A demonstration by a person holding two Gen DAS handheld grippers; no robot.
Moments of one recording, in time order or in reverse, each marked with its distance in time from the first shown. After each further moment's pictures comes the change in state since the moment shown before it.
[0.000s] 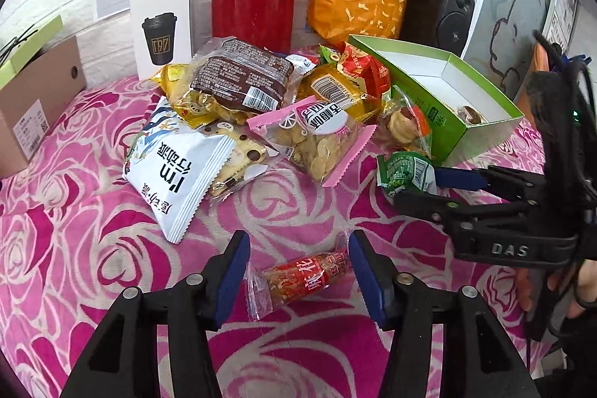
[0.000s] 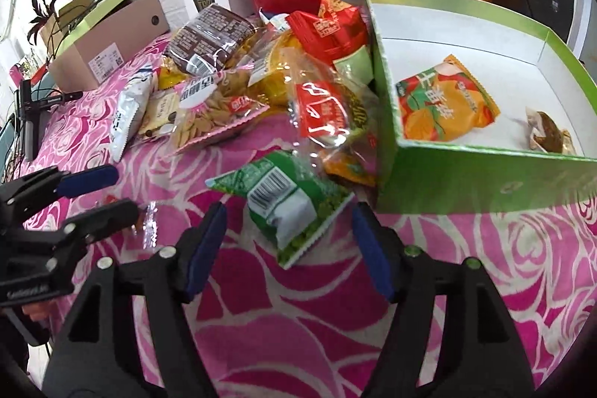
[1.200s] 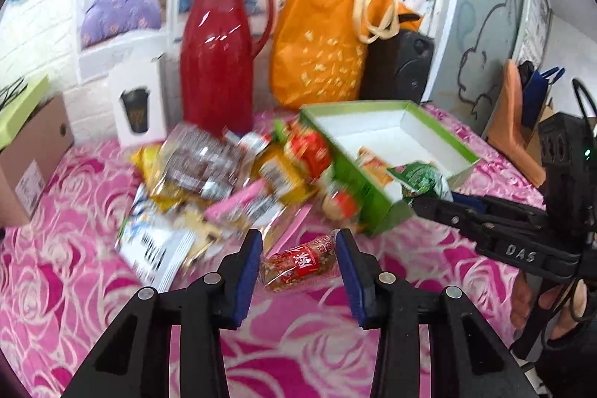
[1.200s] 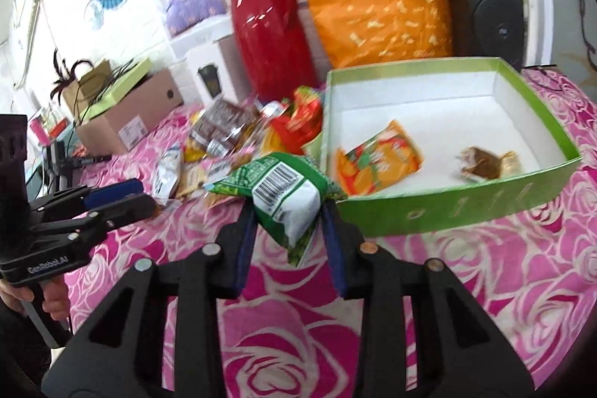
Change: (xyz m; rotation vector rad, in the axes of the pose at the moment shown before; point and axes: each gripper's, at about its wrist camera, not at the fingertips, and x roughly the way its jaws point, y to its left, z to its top) left arm -0.054 -0.041 0.053 0.045 -0.151 -0.083; right arm -0.104 -0.036 0.005 0.095 -0.247 0.011
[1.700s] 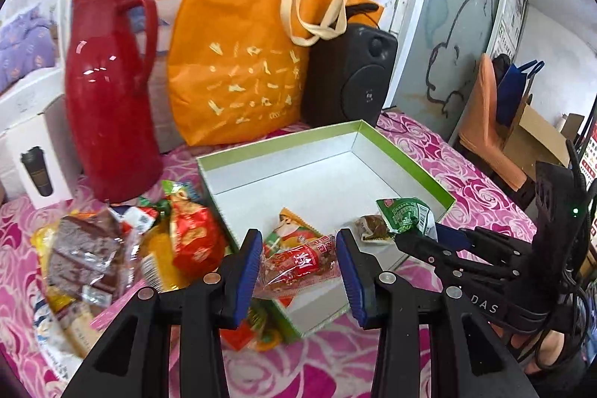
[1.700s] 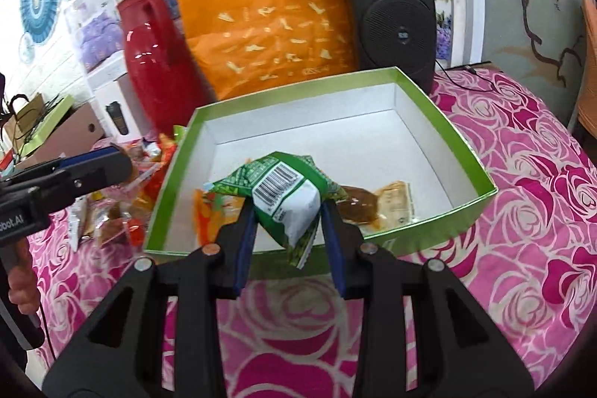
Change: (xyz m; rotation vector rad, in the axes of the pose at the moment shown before) left arm 0.107 -0.076 0.084 0.052 0.042 -0.123; right arm 0.004 -0.105 0.027 0.079 -0.006 -0.202
